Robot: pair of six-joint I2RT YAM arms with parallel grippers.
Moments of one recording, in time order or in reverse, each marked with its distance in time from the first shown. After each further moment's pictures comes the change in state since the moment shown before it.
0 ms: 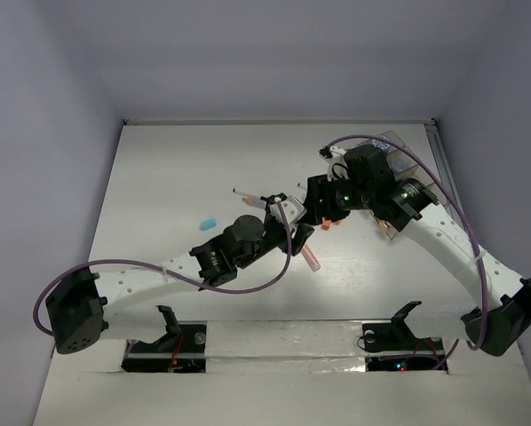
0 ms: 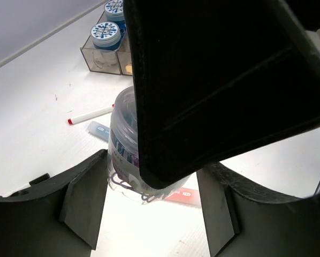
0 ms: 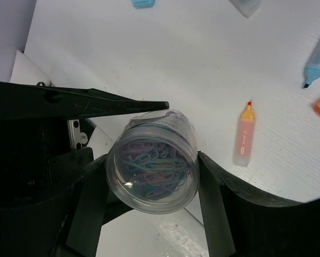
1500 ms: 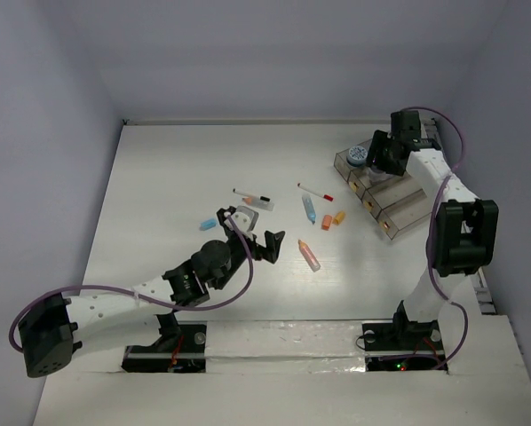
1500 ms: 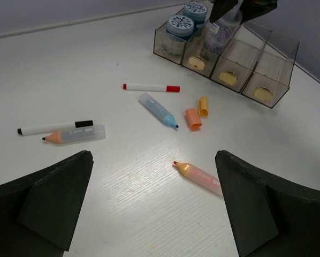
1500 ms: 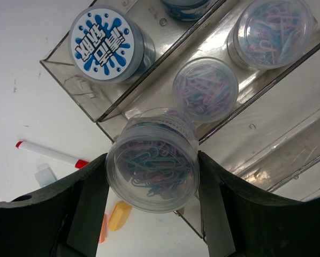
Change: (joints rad) left arm 0.003 -0.276 -0.304 0.099 -0.301 -0.168; right arm -0.584 0.521 0.176 0.188 0.386 -0.074
